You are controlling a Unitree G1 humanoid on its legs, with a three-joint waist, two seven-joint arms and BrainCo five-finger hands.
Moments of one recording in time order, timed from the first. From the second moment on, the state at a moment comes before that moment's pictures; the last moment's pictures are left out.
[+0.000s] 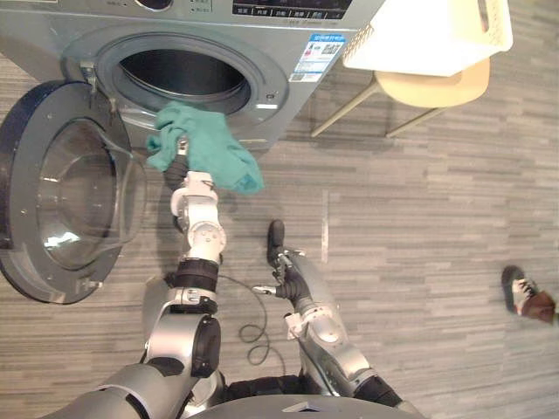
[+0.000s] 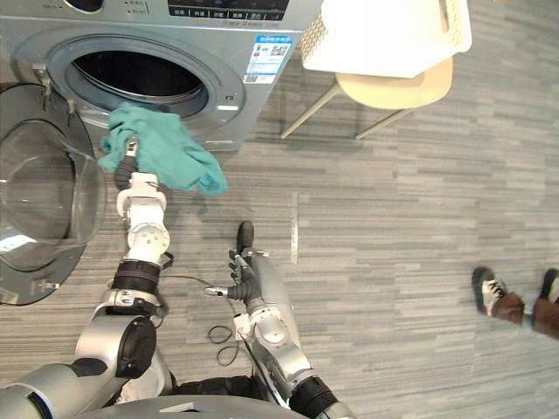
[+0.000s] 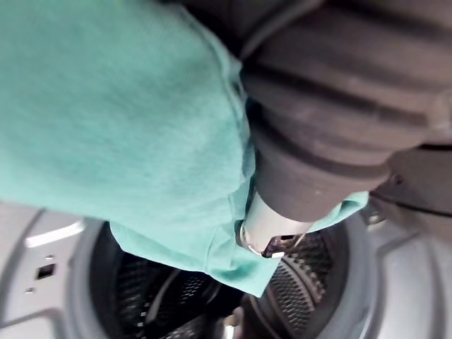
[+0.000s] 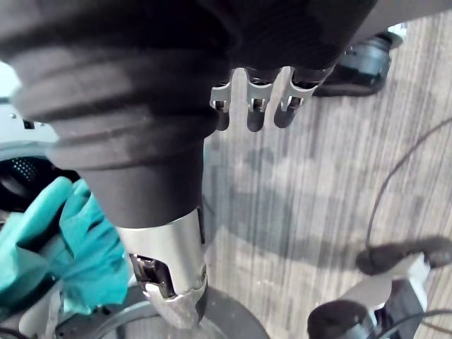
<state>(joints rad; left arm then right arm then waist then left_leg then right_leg) -0.69 -0.09 0.23 0.50 -0.98 -0.35 0.38 -0.02 -0.11 0.53 0.32 0.31 -0.14 -0.13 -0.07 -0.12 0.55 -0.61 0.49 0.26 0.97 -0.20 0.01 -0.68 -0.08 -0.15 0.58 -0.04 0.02</state>
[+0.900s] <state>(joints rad) -1.09 0.14 0.22 0.47 -1.00 -0.36 0.38 -0.07 -0.05 0.37 0.24 0.45 -0.22 -0.07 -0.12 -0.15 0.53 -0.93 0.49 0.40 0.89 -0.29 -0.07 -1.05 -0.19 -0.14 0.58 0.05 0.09</state>
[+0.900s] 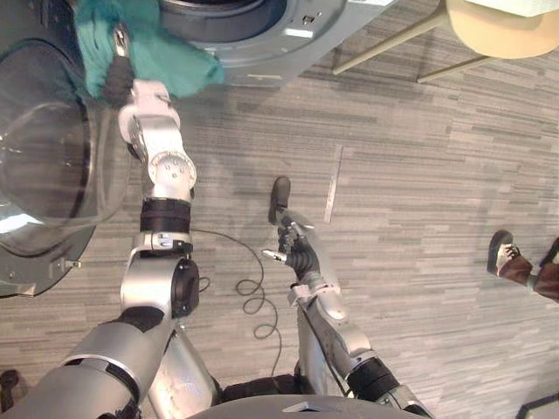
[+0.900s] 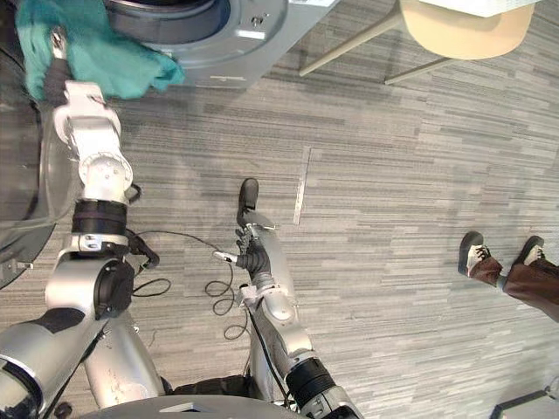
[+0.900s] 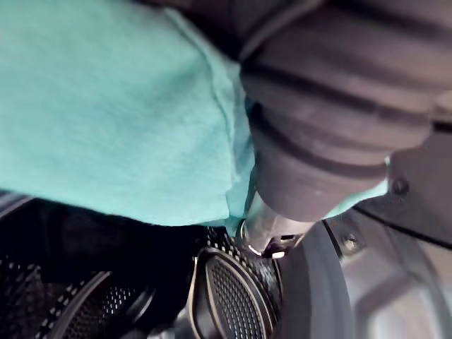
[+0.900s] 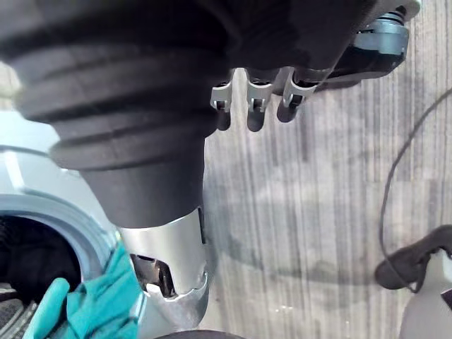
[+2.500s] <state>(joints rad) -1.88 0.39 -0.46 0.60 -0.18 -0.04 0.40 0.11 -0.17 0.00 -0.12 1.01 -0.36 0.04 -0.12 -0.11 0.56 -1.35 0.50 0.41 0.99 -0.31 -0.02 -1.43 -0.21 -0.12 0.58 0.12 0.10</state>
